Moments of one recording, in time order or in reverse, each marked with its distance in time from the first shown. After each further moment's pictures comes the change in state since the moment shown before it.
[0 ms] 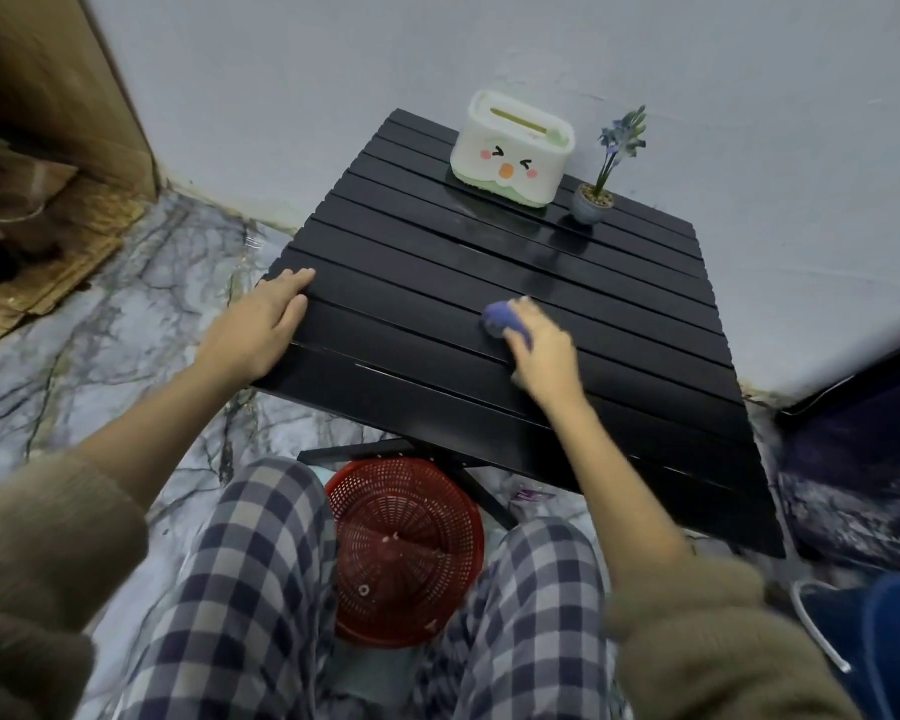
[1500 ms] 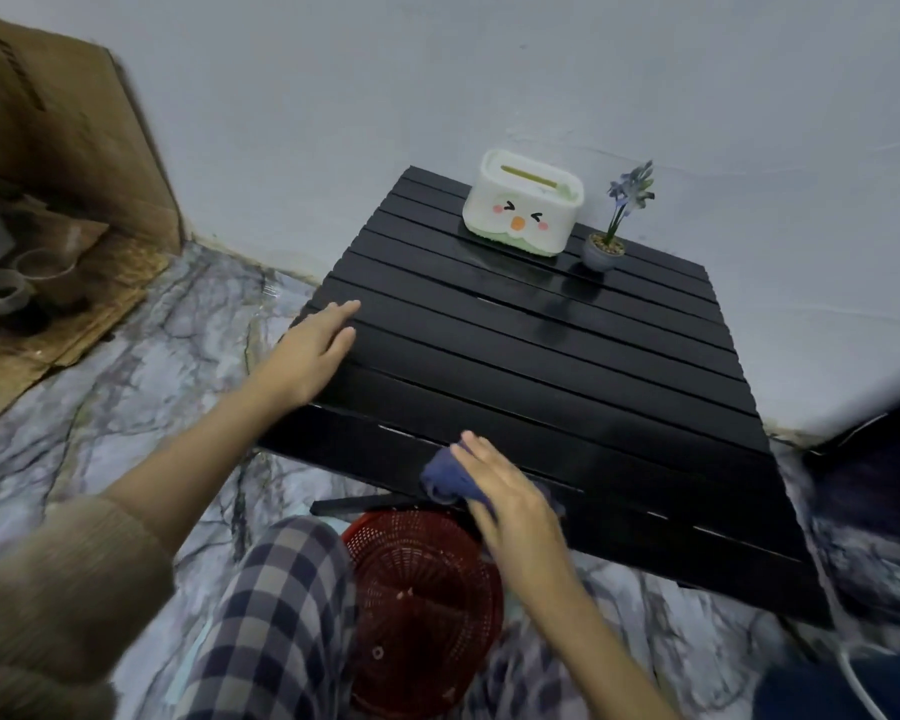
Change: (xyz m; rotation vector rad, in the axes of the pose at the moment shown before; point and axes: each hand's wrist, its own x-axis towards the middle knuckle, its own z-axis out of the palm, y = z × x) left_hand 0.031 0.019 -0.003 -0.091 -0.028 0.048; right_hand -0.107 -0.036 0.022 0.039 -0.109 -0.338
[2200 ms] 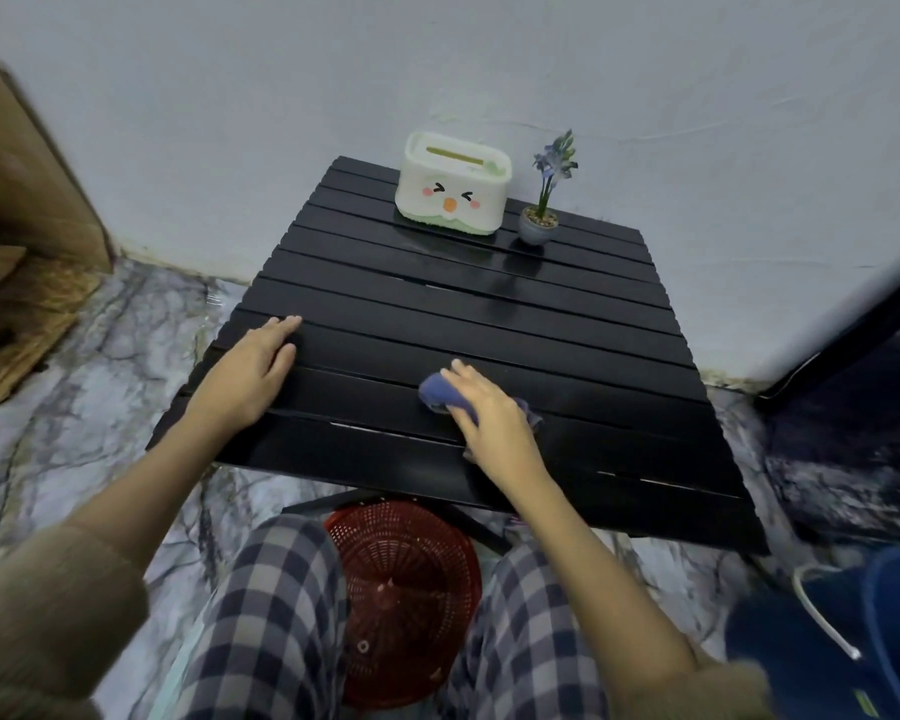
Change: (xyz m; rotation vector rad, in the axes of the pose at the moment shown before) left_hand -0.002 -0.003 0.019 0.079 -0.021 0.030; right_hand 0.053 0.038 -0.026 0.029 0.063 0.237
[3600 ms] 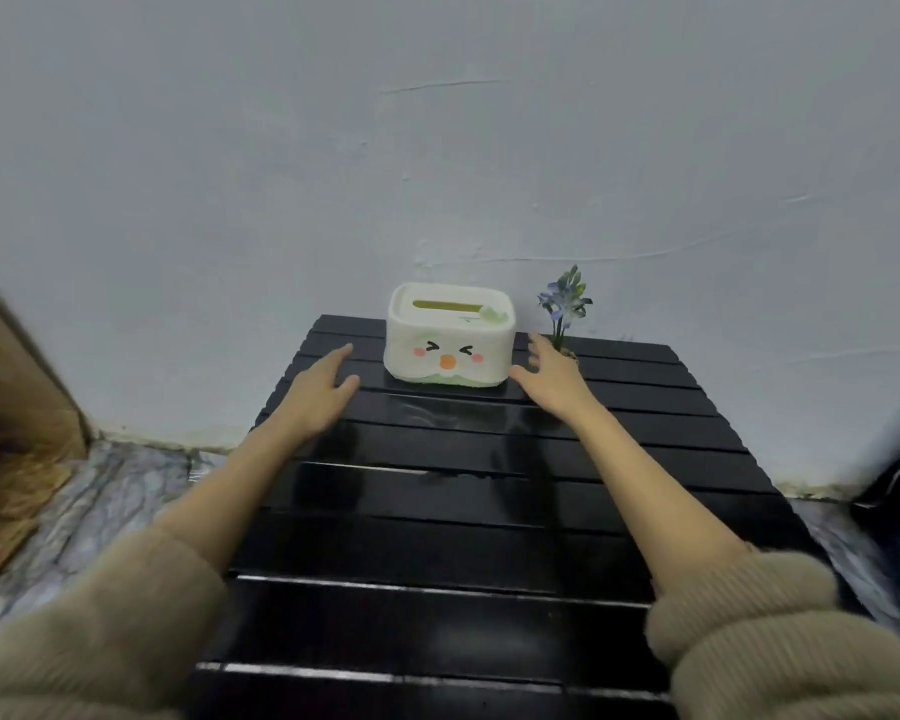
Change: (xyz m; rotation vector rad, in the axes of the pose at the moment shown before) left_hand 0.236 0.047 0.004 -0.108 0.000 -0.035; right_hand 0.258 0.059 -0.083 0.211 0.046 0.281
